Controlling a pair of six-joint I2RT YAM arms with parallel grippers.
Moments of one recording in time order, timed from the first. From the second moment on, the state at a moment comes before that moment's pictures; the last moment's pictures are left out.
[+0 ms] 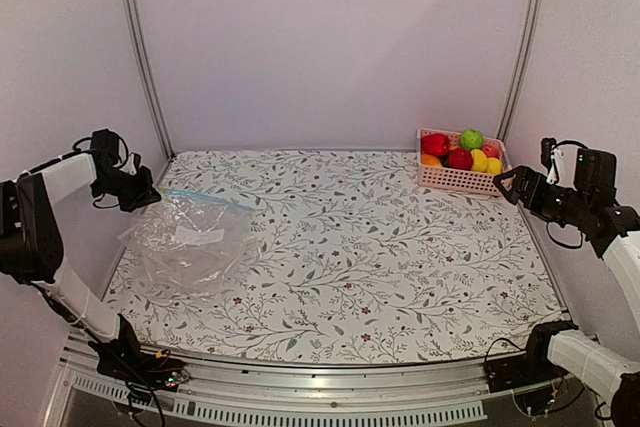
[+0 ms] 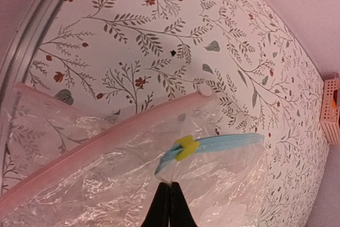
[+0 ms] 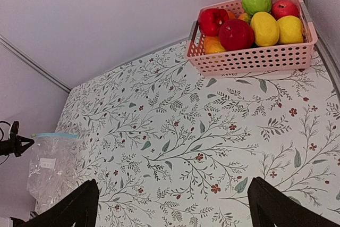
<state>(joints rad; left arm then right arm) 0.25 1.57 1.13 -0.60 0.37 -0.30 -0.04 0.77 0.79 -0.49 -0.40 0.40</state>
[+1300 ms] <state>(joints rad) -0.78 1.54 1.53 -0.62 0.62 0.01 0.41 0.96 1.04 -0.57 -0.51 0.35</state>
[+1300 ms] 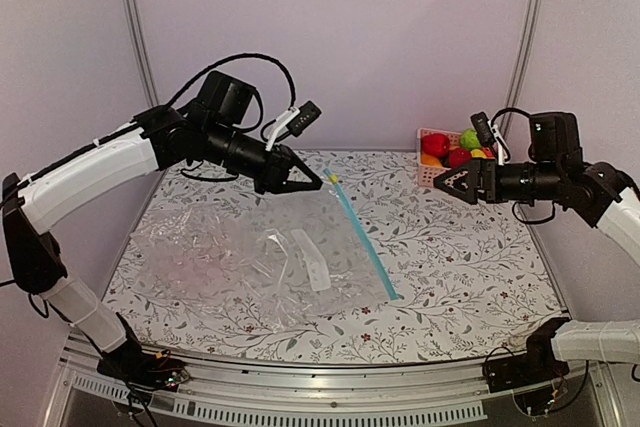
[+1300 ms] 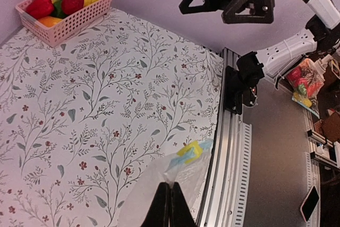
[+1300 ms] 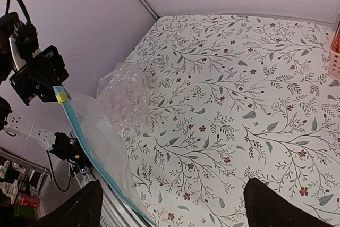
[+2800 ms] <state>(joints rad) -0.78 1.66 1.45 -0.63 0.68 0.05 0.98 1.43 1.17 -0.23 -0.17 0.27</state>
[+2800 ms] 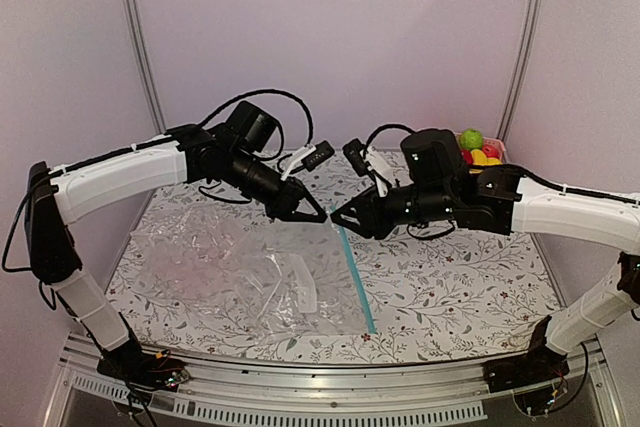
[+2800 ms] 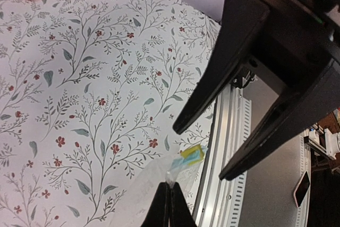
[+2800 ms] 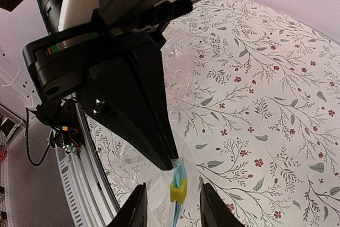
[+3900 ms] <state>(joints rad) -0.78 1.66 1.45 -0.64 0.66 0.05 1.00 1.47 1.17 -0.19 -0.08 0.30</state>
